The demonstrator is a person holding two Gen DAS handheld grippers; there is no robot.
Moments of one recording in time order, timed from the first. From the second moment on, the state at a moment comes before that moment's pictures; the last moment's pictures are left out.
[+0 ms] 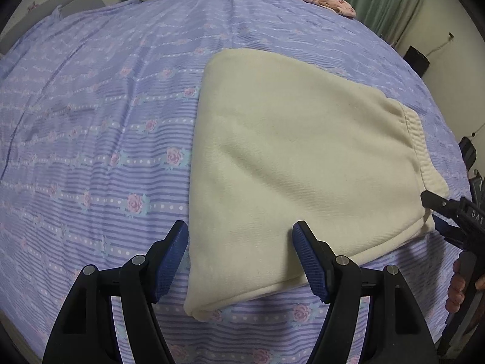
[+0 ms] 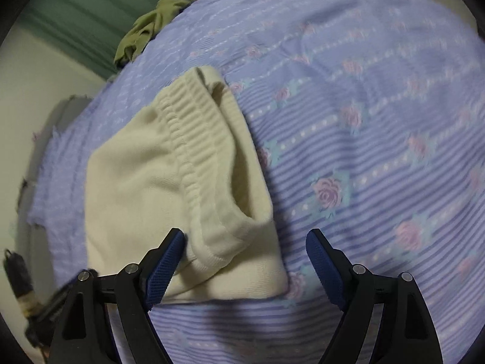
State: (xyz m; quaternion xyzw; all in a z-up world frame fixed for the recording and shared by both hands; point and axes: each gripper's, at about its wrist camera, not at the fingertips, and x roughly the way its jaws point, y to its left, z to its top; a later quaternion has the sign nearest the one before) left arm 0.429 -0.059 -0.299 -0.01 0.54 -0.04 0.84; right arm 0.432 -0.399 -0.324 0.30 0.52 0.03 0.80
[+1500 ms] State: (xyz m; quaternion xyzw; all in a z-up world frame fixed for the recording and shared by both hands) left arm 0.544 -0.023 -0.339 -0.18 0.58 -0.18 0.77; right arm 0.483 -0.344 -0.324 0.22 0.53 0.04 0.82
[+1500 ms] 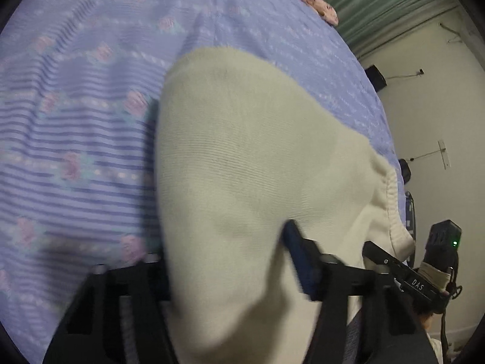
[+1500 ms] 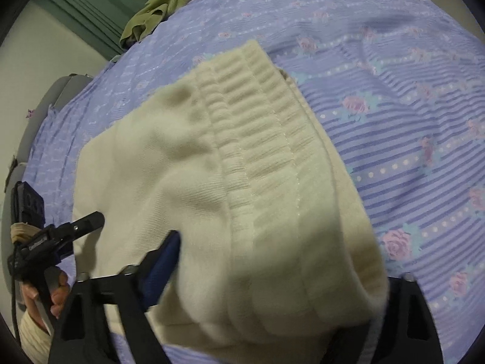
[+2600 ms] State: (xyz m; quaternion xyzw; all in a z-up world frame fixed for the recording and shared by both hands) left arm 0.286 0.020 -0.061 -0.06 0.42 -0.12 0.90; right arm 0.274 -0.257 -0.057 0.08 0.40 0.16 0.90
